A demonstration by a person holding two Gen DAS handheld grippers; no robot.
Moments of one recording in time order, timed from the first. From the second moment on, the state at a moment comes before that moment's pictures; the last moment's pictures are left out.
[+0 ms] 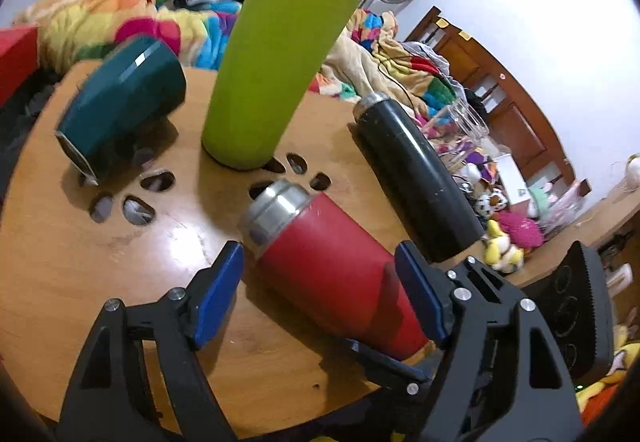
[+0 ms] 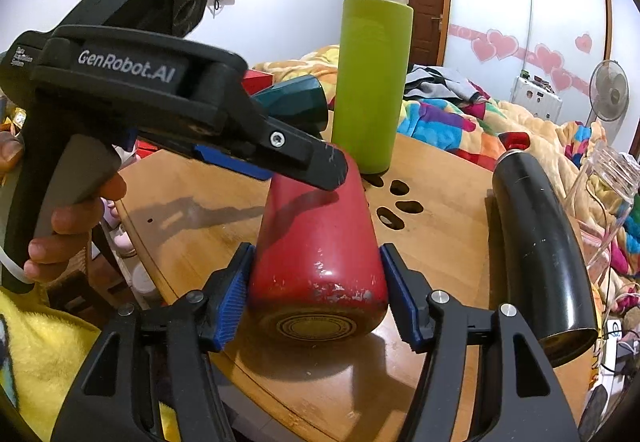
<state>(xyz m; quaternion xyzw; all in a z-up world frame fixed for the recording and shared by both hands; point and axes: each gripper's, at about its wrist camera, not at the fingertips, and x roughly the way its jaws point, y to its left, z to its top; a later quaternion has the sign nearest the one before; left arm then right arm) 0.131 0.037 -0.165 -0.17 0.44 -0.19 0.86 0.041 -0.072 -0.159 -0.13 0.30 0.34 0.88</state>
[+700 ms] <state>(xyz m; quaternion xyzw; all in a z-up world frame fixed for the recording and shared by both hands) 0.116 0.008 -0.136 -0.04 0.39 -0.17 0.90 0.025 -0.090 -0.140 -0.10 0.30 0.32 0.89</state>
